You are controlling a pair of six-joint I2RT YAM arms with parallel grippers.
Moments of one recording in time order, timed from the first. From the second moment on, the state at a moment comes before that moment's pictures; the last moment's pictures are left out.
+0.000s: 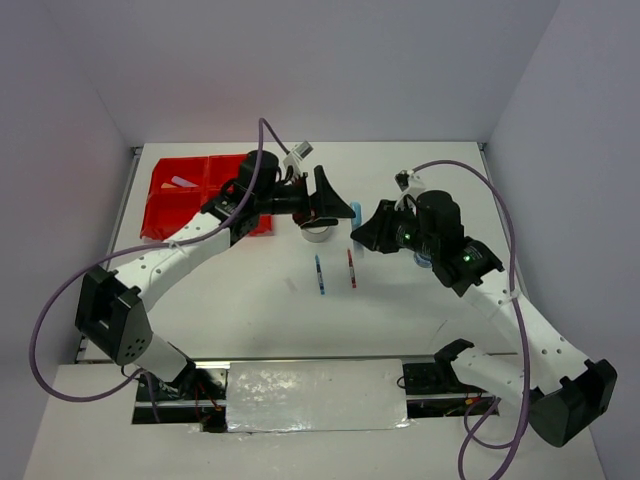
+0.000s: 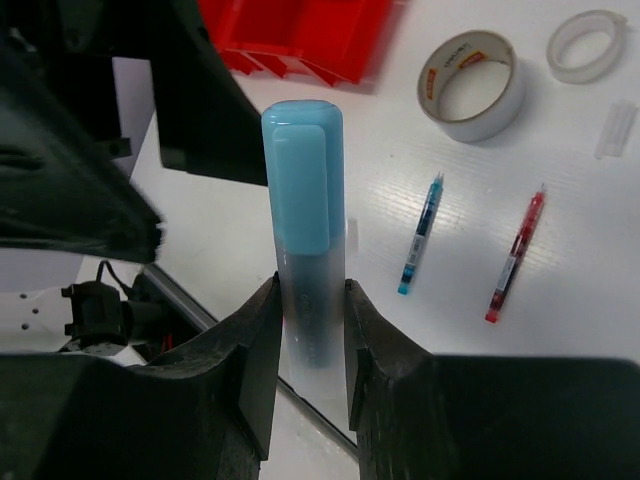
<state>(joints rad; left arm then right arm) -0.58 1.51 1.29 -0.11 0.65 -0.93 0.49 0.97 0.94 -0.38 -0.27 0.54</state>
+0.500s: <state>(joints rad) -0.58 1.58 1.31 -0.14 0.61 -0.92 0.55 1.09 0.99 -0.39 -0.29 0.53</state>
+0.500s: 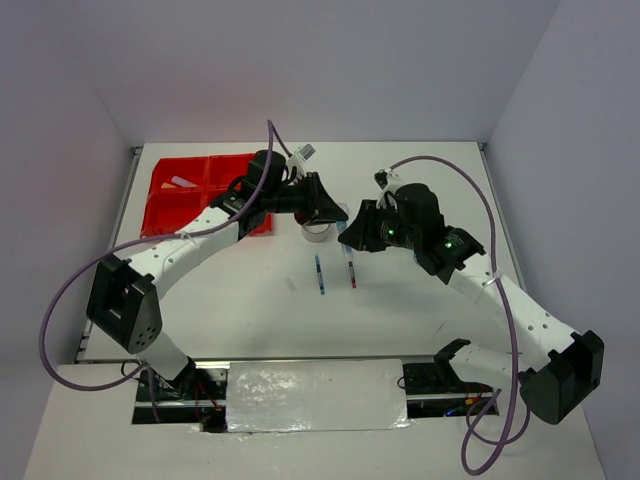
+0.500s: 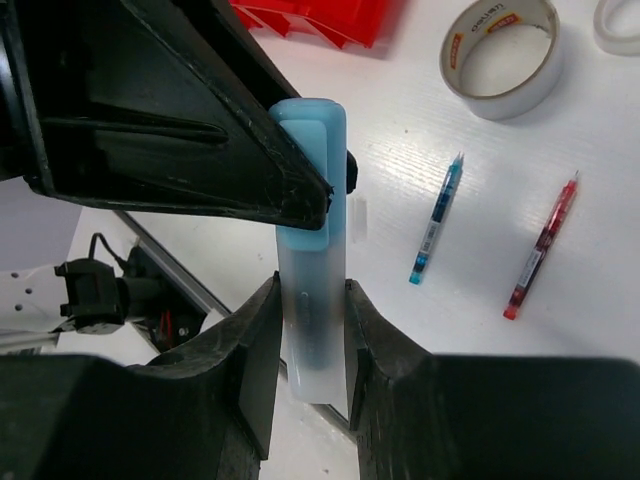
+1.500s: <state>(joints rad) 0.37 2.06 1.71 -0.31 0.16 -1.06 0.37 1.03 0.96 -0.50 -0.29 0.51</state>
